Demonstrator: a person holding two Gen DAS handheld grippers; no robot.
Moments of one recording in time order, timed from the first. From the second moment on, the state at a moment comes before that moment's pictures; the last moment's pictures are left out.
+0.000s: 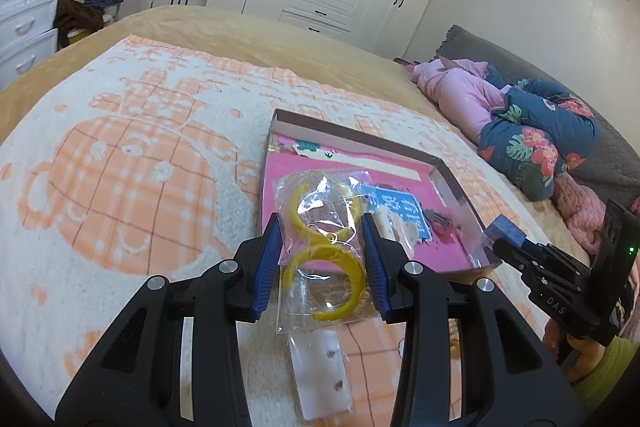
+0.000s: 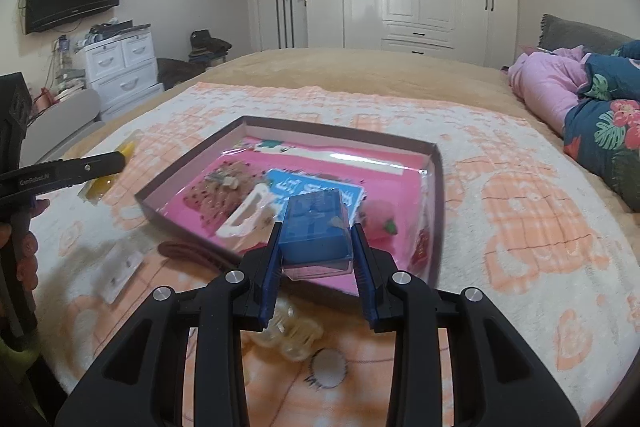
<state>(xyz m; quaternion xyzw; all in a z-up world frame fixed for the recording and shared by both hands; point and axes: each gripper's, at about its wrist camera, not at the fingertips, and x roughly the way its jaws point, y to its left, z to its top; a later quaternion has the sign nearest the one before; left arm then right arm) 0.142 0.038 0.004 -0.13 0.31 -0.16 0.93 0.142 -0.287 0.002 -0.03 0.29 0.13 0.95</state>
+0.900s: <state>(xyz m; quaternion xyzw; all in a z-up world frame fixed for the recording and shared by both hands) 0.202 0.005 -0.011 -0.10 0.33 -0.17 0.92 0.183 -0.287 -0.015 -0.03 0.32 0.10 0.94</state>
